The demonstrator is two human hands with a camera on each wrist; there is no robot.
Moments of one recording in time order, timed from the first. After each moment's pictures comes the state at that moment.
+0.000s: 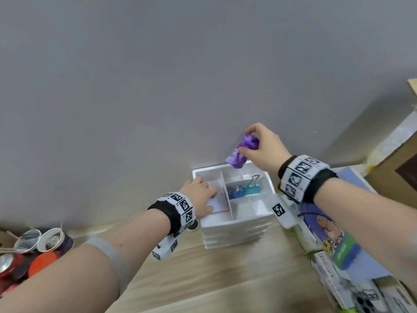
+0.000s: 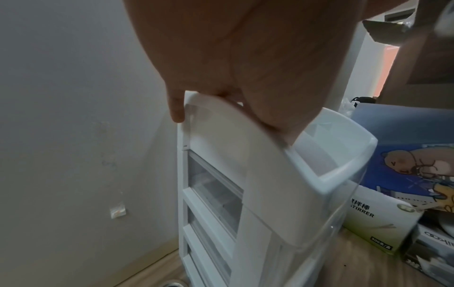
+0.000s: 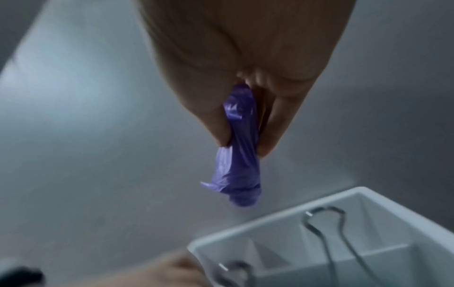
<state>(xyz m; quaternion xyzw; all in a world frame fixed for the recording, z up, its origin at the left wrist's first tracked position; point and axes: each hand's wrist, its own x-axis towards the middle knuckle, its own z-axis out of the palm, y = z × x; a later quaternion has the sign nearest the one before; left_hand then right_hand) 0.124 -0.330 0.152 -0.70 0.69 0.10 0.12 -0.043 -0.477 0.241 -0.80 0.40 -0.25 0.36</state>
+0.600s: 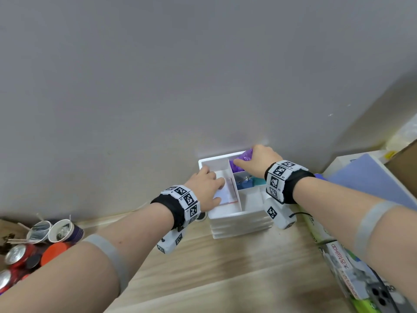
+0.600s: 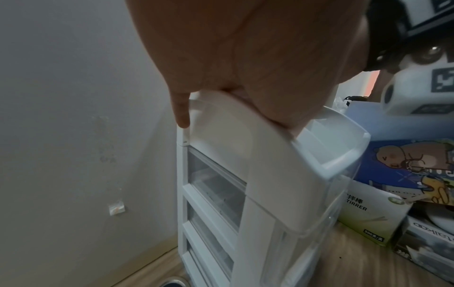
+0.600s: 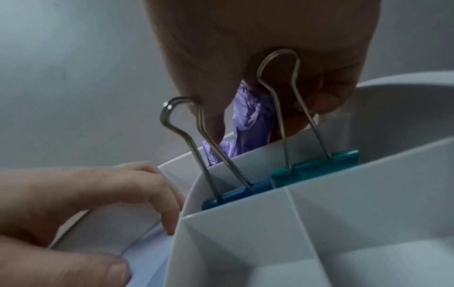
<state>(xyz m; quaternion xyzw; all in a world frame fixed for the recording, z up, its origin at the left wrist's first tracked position) 0.133 -0.326 0.138 -0.69 0.71 0.10 0.07 -0.017 -0.467 0.176 -0.81 0.52 -0.02 0.27</state>
